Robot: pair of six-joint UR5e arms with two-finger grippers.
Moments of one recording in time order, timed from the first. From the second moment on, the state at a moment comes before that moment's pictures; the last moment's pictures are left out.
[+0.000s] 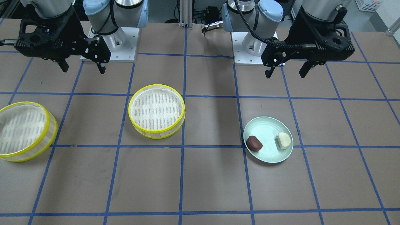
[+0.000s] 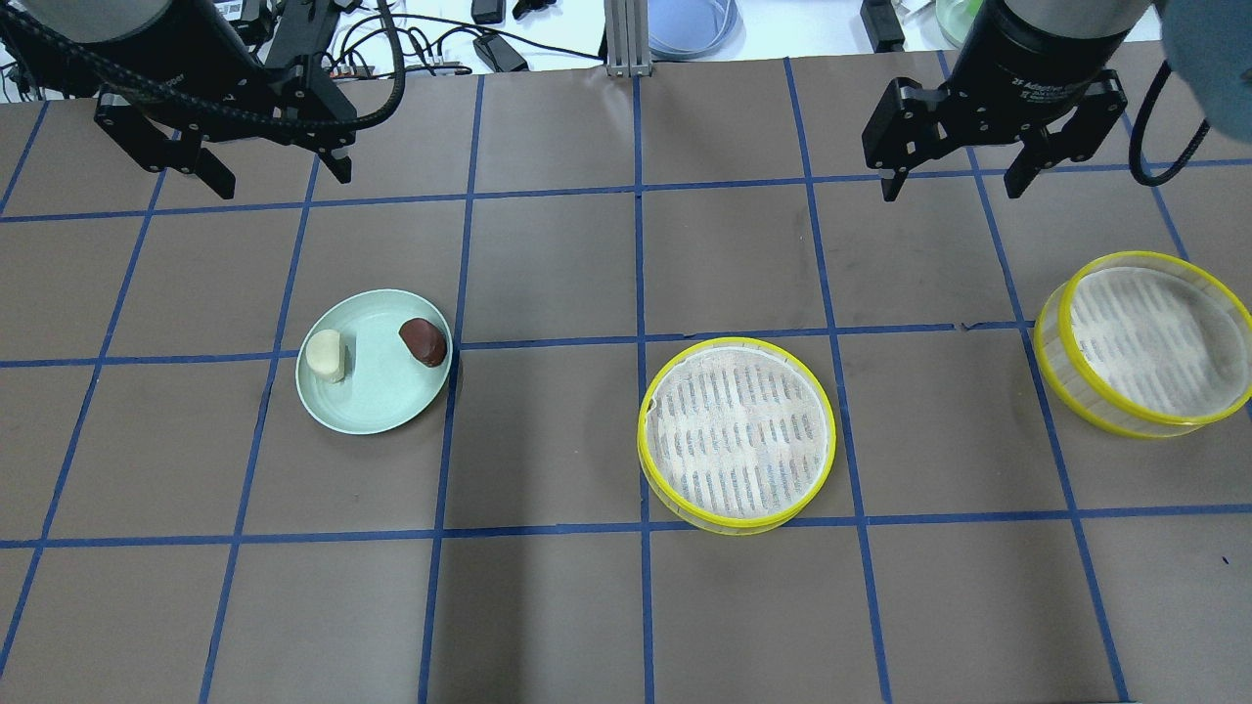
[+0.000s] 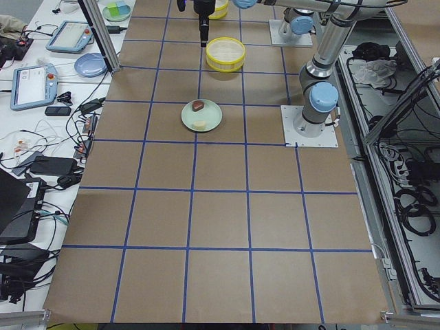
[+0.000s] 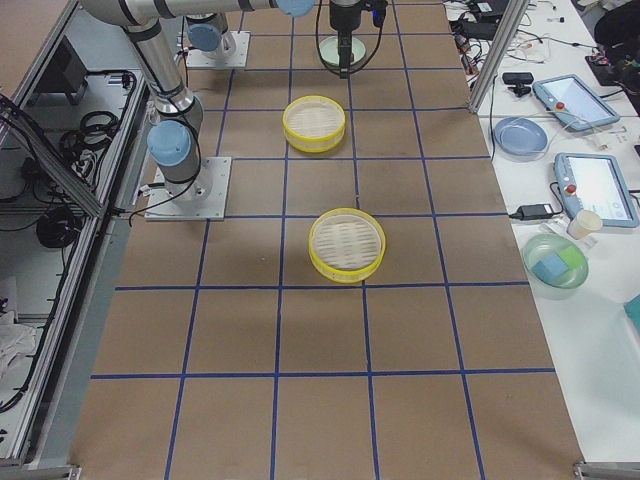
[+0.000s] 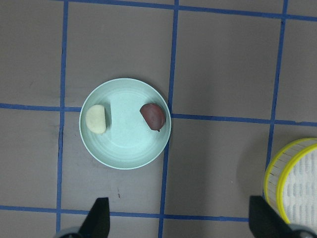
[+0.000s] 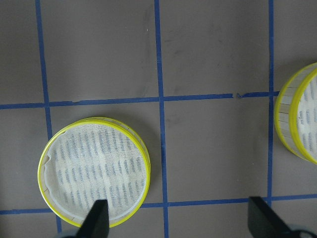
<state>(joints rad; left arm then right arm) -1.53 -1.56 -1.45 -1.62 1.55 -0.04 1.56 -1.59 1.50 -1.52 -1.58 0.03</state>
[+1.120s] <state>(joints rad) -1.35 -1.70 -1.71 -1.33 1.56 0.07 1.27 -1.56 1.54 -1.52 -1.60 -0.30</state>
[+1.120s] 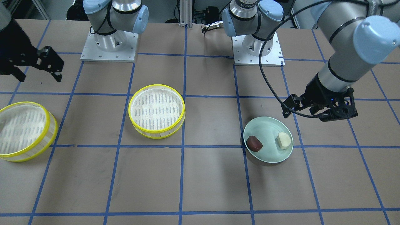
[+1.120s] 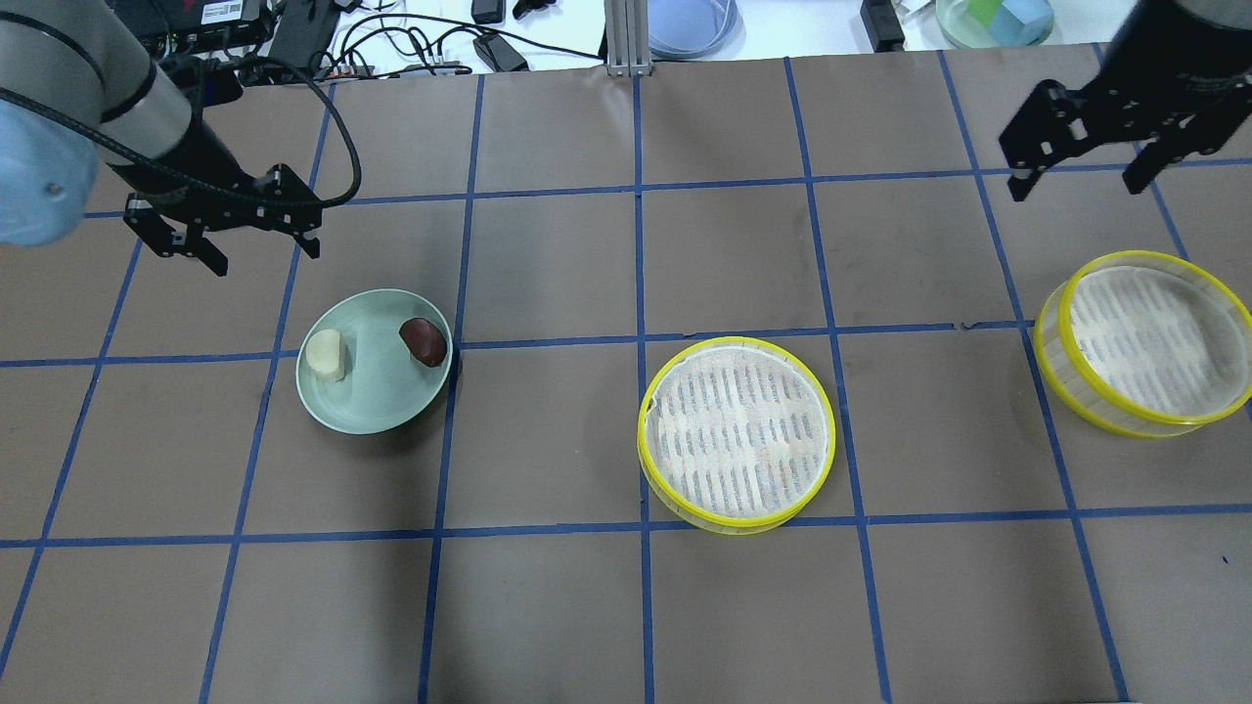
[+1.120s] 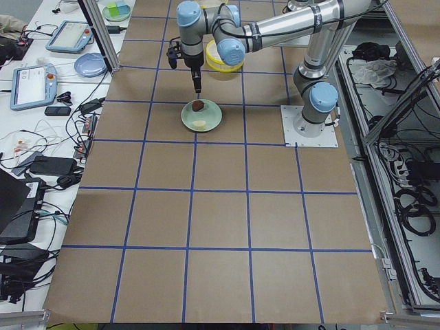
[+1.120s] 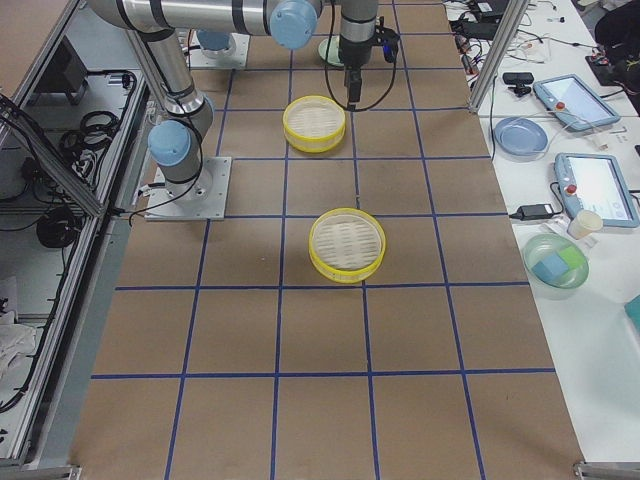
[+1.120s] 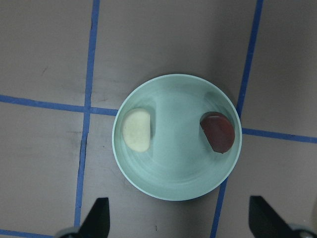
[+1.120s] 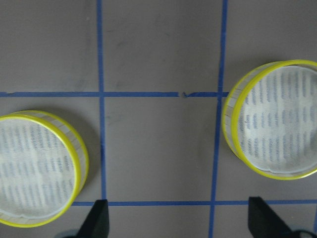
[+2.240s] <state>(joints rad) -1.30 -1.98 -1.78 -1.14 1.56 0.05 0.88 -1.17 1.57 -1.90 -1.73 -0.65</state>
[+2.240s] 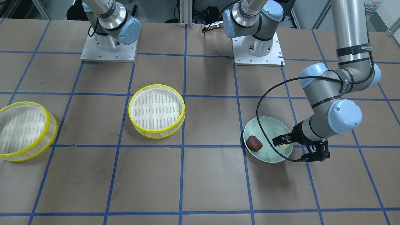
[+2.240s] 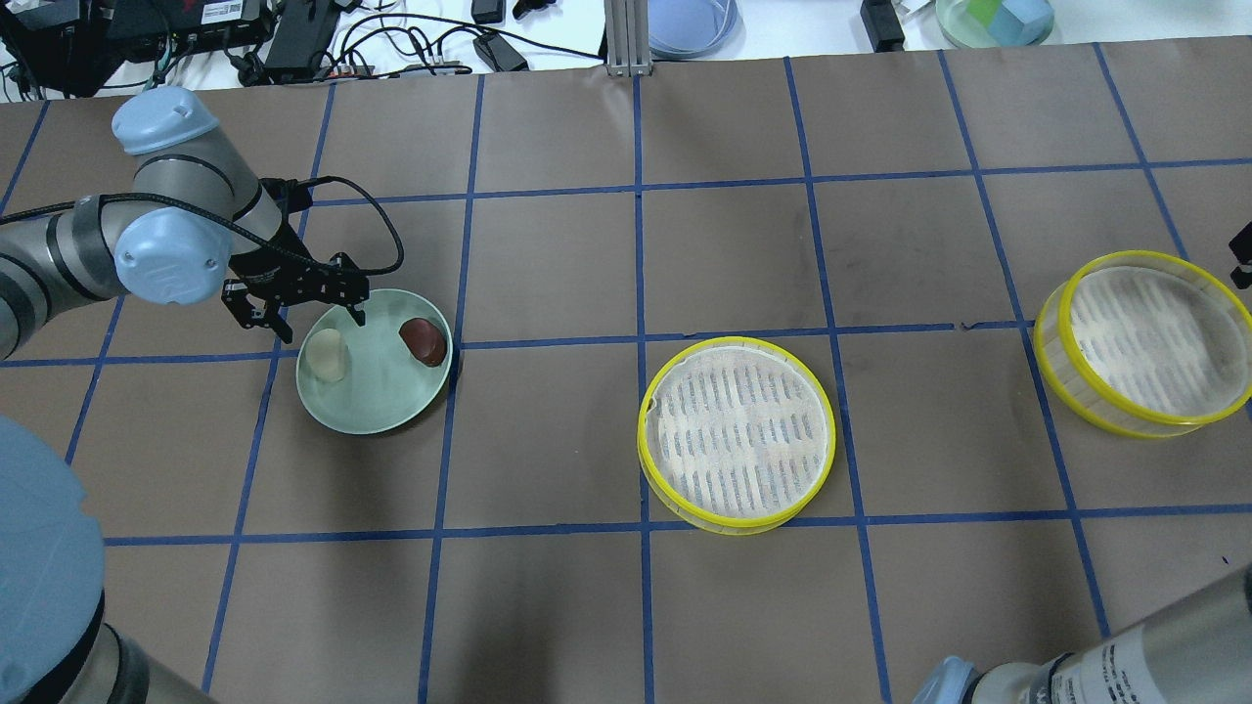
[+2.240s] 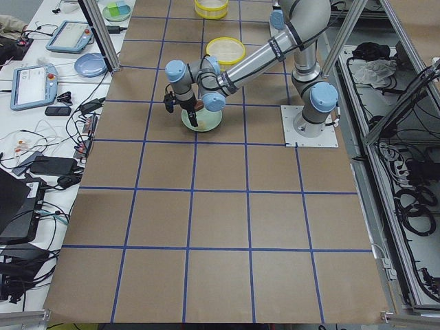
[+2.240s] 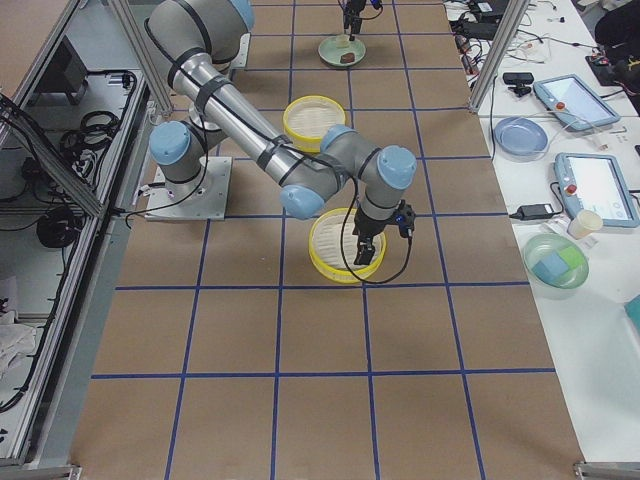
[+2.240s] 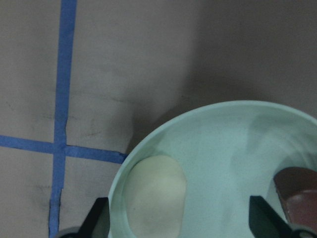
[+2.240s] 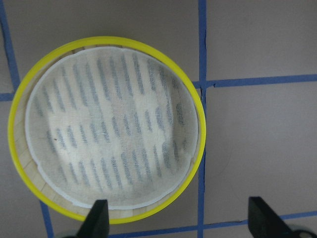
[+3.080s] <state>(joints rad) -1.30 -2.02 -1.79 -1.09 1.57 0.05 0.87 -1.03 1.57 -2.05 -1.72 -0.78</state>
